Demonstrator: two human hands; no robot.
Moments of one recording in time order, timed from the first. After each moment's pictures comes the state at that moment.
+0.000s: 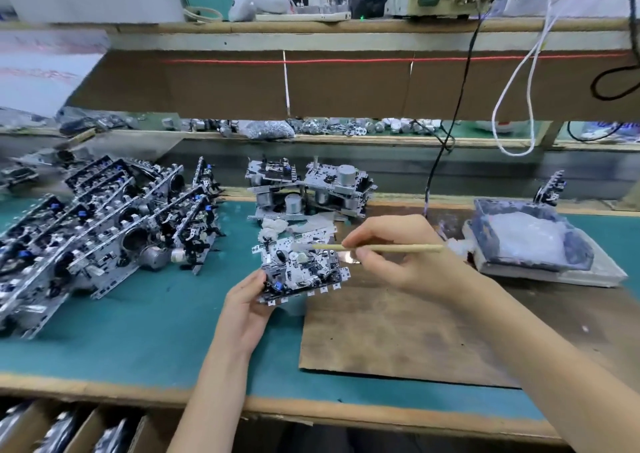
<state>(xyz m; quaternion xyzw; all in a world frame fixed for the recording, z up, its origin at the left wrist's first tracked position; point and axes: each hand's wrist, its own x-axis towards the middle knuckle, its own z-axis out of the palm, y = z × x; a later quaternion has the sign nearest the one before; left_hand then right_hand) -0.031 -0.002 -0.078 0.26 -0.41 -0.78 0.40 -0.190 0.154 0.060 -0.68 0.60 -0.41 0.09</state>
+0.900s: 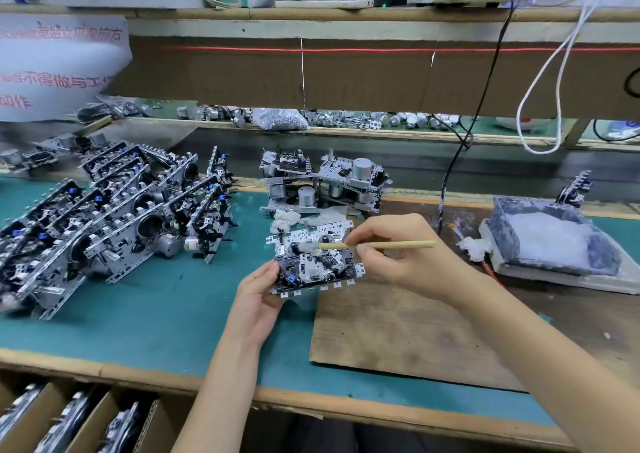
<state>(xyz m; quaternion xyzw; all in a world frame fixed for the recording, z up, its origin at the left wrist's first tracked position) -0.029 0.000 -0.075 0.28 -0.37 -0.79 0.40 -0.189 0.136 0.045 -0.68 0.60 -0.40 0.11</state>
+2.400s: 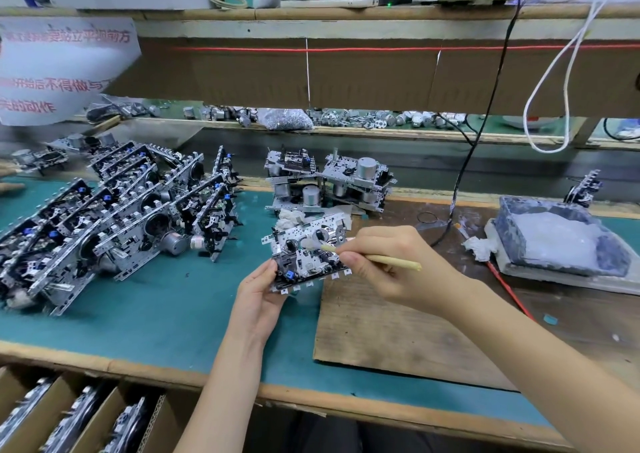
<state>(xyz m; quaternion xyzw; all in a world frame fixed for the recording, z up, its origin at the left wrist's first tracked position) -0.031 0.002 -0.071 0.28 -0.35 -0.78 0.43 -0.177 0.131 0.040 -0.76 0.54 -0.35 -0.02</state>
